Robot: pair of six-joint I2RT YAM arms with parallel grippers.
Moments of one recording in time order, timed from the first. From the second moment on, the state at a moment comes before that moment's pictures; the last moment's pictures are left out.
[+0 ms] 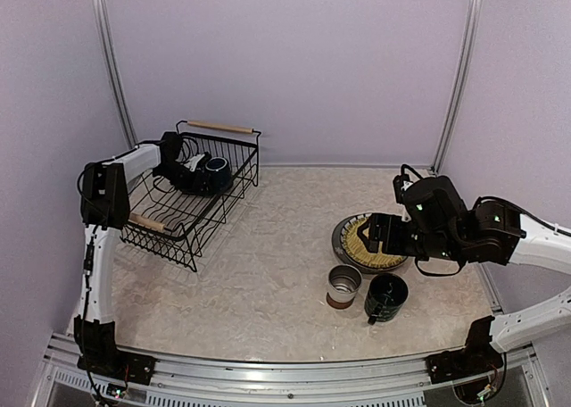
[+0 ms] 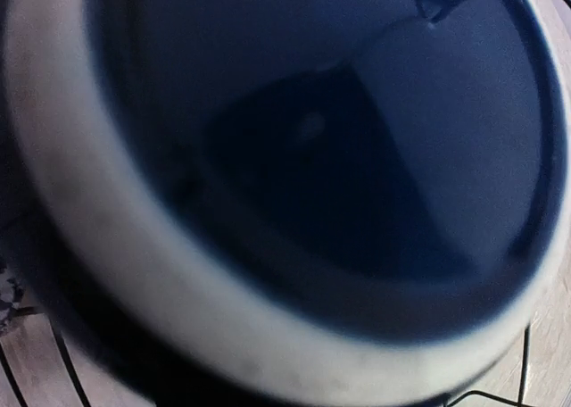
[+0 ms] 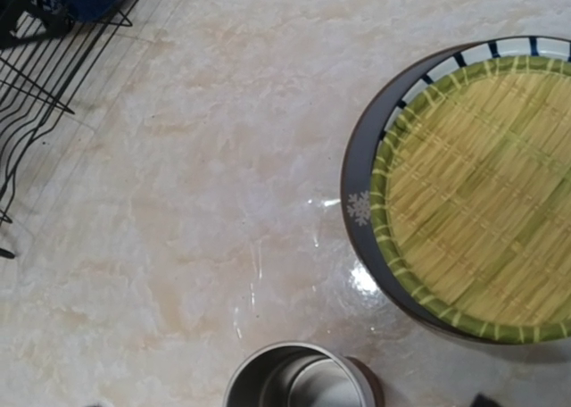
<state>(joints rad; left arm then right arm) -0.09 2.49 2.20 -0.86 0.58 0.25 1.03 1.05 0.95 -0.61 0.41 0.82</state>
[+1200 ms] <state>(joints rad) -0.14 2.28 1.97 -0.59 0.25 0.25 1.03 1.08 0.95 -0.54 0.40 0.80</state>
